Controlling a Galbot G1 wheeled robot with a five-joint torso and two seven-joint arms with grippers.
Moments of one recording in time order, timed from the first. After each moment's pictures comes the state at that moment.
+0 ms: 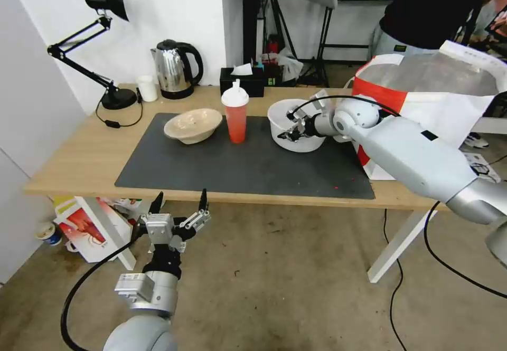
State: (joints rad) left arm 1.70 -1.38 -0.37 -2.30 -0.20 -0.03 -0.21; right arm 0.02 0.97 -0.55 1.23 0.84 -0.72 -0.39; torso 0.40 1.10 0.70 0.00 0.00
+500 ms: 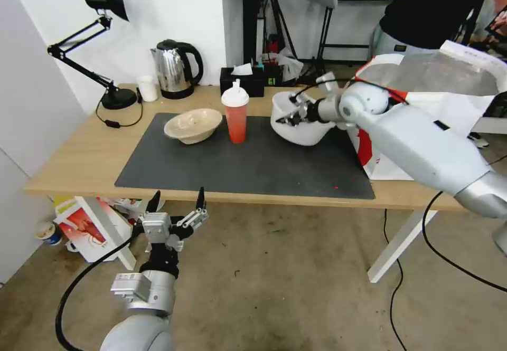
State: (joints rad) left arm 1.71 -1.37 -0.39 -2.31 -0.21 -0.03 -0.21; right arm 0.10 0.93 -0.48 1.30 0.96 -0.72 -0.36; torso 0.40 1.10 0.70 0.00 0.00
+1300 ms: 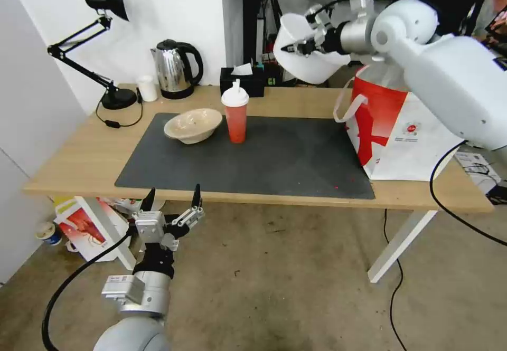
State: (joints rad) left arm 1.73 -1.38 -0.40 -2.35 -0.21 -0.03 -0.21; right arm 0.36 0.93 -0.47 1.28 1.10 -0.72 -0.32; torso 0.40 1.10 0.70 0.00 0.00
